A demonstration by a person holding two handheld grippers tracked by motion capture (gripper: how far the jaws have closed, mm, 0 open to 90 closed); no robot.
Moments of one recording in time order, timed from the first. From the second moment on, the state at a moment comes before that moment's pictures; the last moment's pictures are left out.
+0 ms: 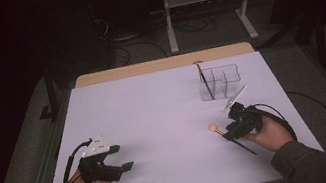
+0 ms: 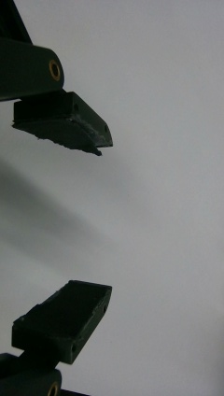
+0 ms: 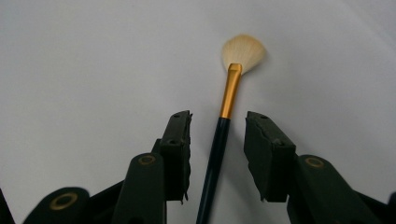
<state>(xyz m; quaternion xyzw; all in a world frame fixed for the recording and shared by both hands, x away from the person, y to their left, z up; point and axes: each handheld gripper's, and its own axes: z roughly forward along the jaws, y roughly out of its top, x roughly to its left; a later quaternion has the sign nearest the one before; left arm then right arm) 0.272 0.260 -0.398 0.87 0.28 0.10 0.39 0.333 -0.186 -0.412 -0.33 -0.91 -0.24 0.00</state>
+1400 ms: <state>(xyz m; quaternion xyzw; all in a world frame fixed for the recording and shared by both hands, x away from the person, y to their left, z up) 0.273 0.260 -0.397 0.88 0.28 0.10 0.38 0.337 -0.181 -0.424 -0.34 -0.92 -0.21 0.01</state>
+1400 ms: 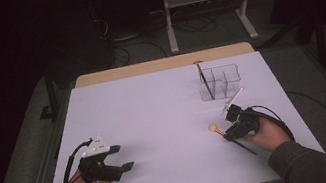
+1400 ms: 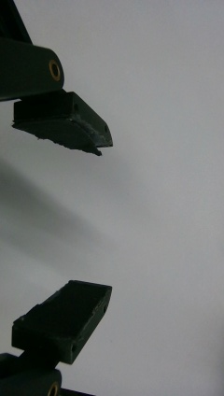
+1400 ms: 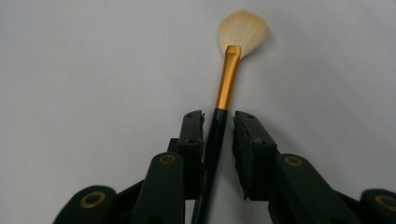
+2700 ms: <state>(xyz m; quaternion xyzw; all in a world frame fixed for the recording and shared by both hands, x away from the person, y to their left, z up) 0.273 0.258 -0.397 0.87 0.28 0.10 0.39 0.340 -0.179 -0.424 -0.33 -0.92 -0.19 0.00</state>
